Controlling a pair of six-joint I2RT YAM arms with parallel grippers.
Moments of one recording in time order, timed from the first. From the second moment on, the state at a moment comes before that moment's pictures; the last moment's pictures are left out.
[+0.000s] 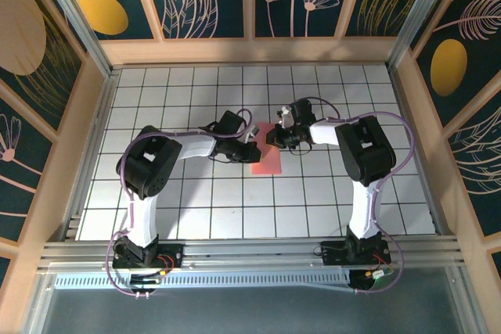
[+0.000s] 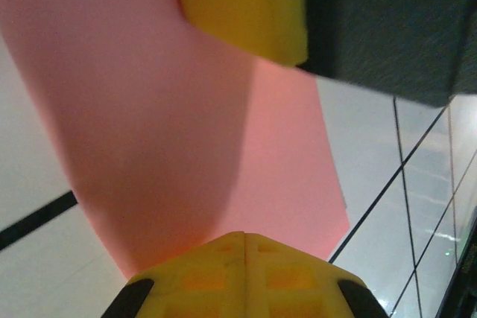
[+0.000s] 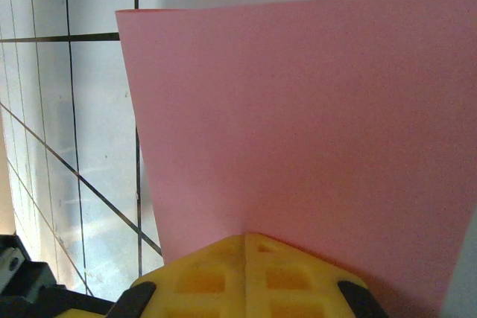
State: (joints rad) left arm -0.61 2.00 1.14 -0.15 0.59 -0.50; right arm 0.39 2.01 1.10 -0.06 -0.63 0.52
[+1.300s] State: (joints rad) left arm -0.66 1.92 0.97 -0.01 0.51 -0.65; right arm 0.50 1.64 0.76 -0.09 -0.61 0.60
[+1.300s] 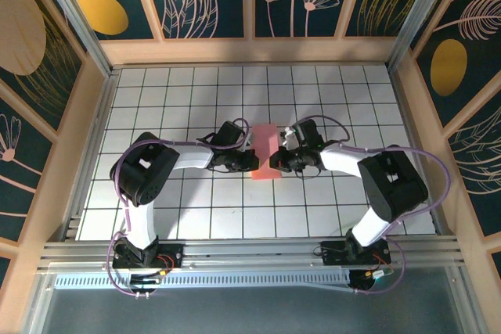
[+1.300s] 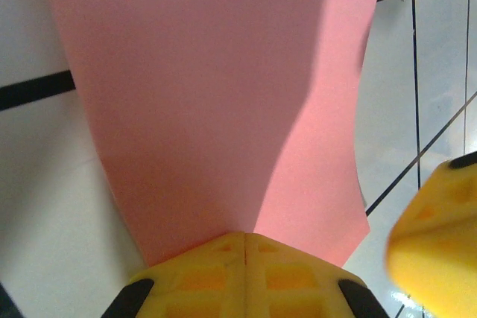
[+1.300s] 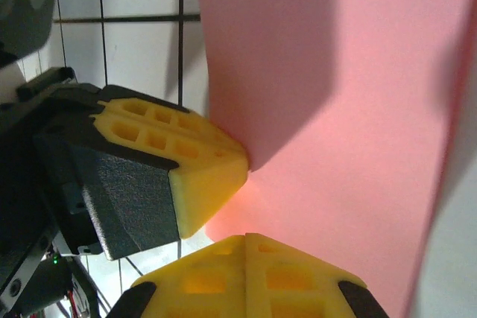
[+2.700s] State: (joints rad) left arm -0.59 2.01 1.10 0.03 0.57 -0.68; right arm 0.53 1.74 0.76 -0.06 -0.55 0.56
